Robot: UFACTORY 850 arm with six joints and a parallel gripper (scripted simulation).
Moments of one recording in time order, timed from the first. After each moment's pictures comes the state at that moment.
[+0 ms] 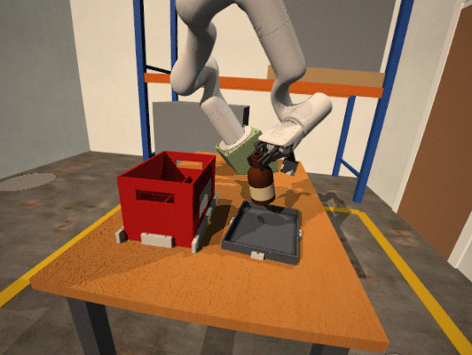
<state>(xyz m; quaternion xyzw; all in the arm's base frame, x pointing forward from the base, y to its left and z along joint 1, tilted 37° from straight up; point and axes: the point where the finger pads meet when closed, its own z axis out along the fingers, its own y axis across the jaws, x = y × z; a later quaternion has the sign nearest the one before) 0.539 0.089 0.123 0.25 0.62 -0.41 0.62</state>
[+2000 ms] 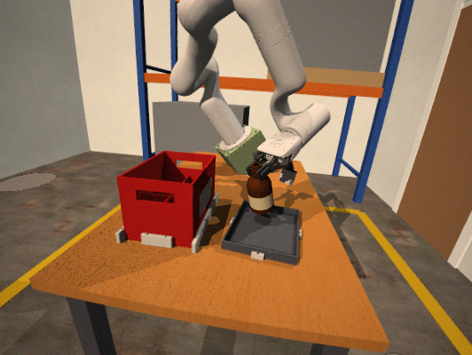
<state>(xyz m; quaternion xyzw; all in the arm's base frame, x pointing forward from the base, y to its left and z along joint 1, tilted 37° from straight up) 0.544 0.072 0.098 0.25 0.62 -0.41 0.62</state>
